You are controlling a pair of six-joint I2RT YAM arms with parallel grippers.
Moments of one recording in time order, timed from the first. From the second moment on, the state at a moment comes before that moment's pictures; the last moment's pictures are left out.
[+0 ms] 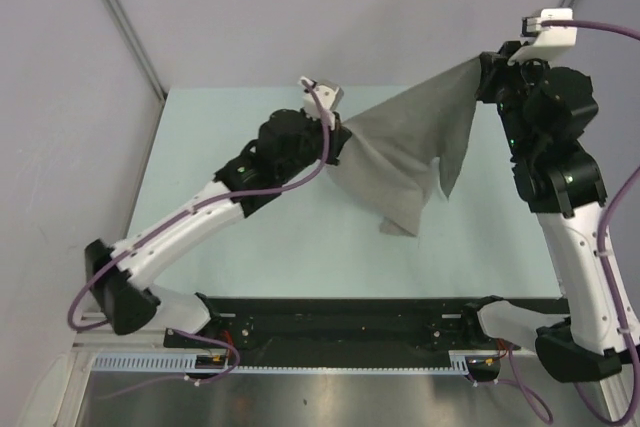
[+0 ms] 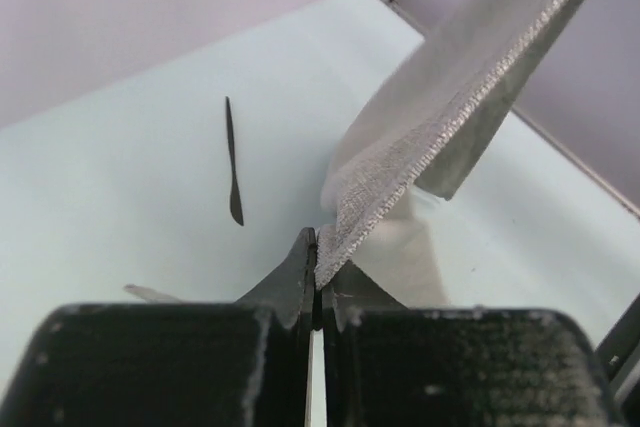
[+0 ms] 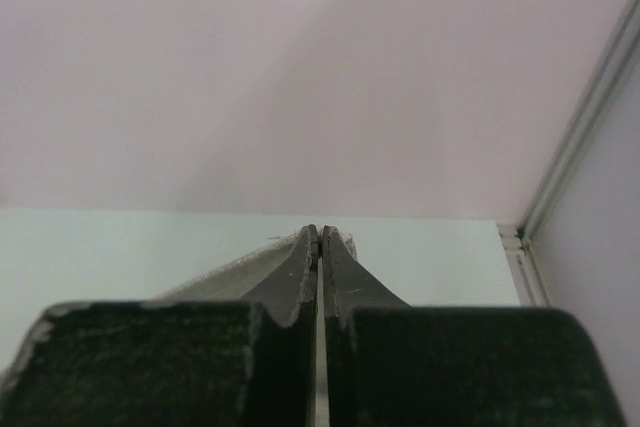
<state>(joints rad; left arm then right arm) -0.83 1.42 1.34 -0.11 -0.10 -0.16 0.32 1.16 1.68 -0.40 0.29 0.01</state>
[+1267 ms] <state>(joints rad) -0.83 1.65 1.58 -0.63 0.00 -0.06 0.36 1.17 1.20 -0.31 -0.19 0.25</state>
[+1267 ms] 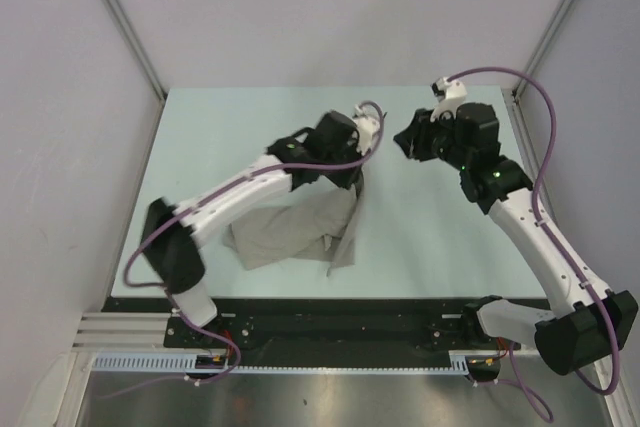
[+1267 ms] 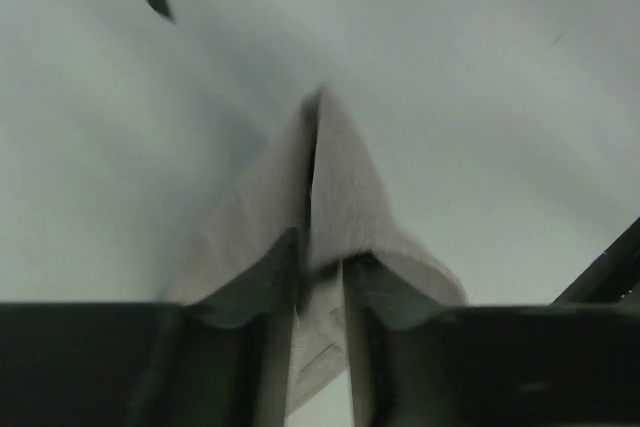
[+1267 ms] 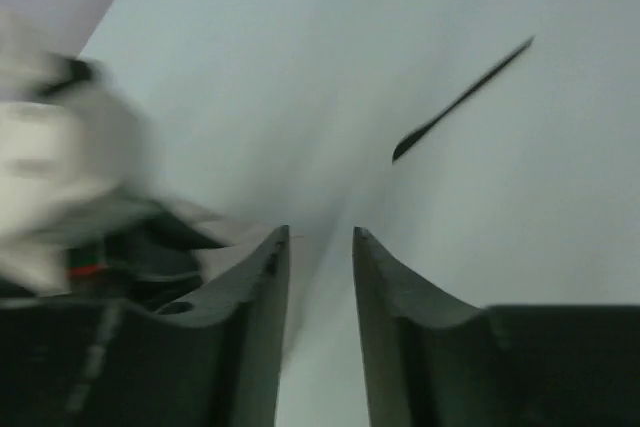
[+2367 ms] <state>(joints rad) -0.65 1.76 1.04 -0.02 0.33 -0.37 0.62 1.03 0.62 -0.49 -0.25 0.65</state>
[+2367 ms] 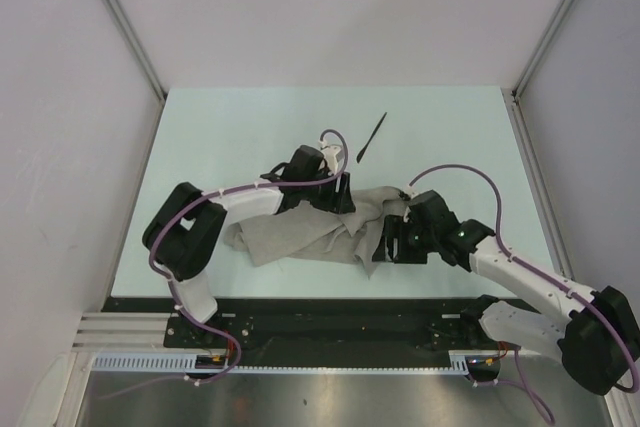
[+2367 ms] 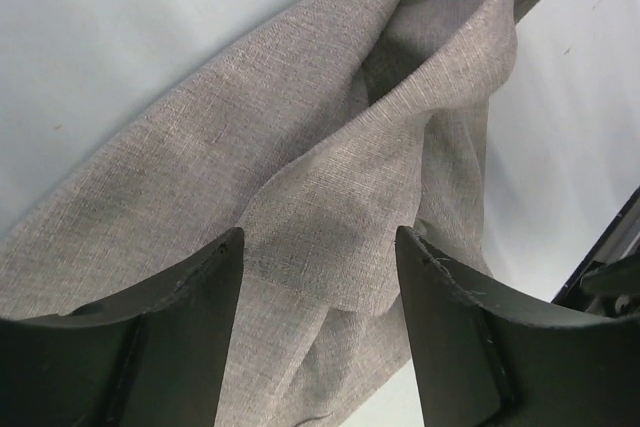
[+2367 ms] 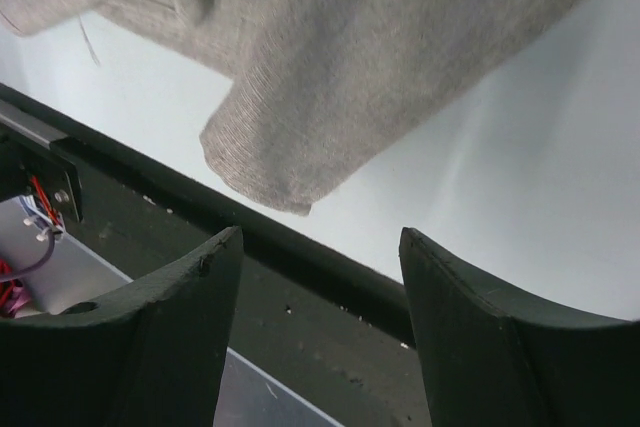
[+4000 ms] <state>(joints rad) -0.64 1.84 0.95 0.17 0.34 -0.47 0.82 1.41 0.70 -0.45 -0.05 0.83</state>
